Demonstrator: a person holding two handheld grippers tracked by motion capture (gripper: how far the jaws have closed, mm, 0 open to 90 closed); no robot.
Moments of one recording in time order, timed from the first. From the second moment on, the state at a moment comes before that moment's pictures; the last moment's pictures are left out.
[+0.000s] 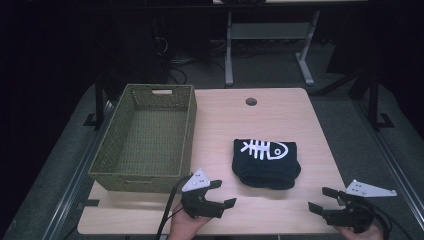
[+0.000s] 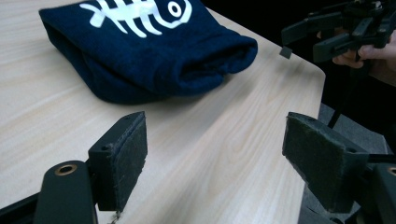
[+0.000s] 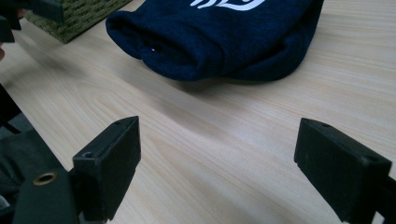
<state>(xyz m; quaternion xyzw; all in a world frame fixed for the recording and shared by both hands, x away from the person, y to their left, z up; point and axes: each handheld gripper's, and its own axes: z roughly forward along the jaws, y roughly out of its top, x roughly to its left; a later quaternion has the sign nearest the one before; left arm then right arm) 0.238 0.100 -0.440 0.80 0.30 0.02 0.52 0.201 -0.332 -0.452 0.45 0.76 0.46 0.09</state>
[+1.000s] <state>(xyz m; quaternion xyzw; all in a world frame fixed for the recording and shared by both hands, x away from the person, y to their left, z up) 0.289 0.070 -0.429 0.79 0.33 0.04 0.51 0.256 -0.304 -0.429 0.41 0.79 0.45 0.07</state>
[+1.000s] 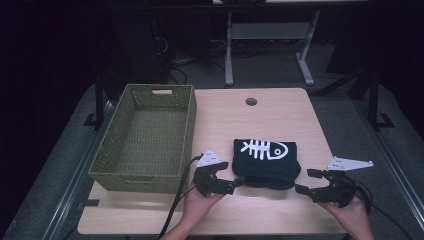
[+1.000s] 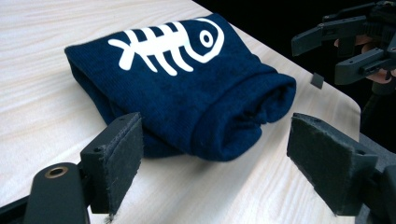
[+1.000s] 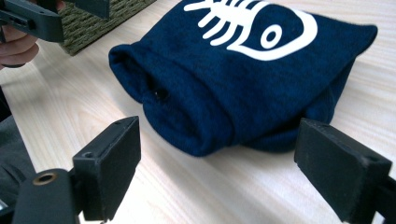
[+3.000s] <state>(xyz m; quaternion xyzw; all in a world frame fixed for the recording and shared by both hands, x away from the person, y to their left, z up) 0.365 0.038 -0.477 0.77 0.44 -0.06 0.45 0.322 -0.286 -0.469 0.51 0.76 0.40 0.05</state>
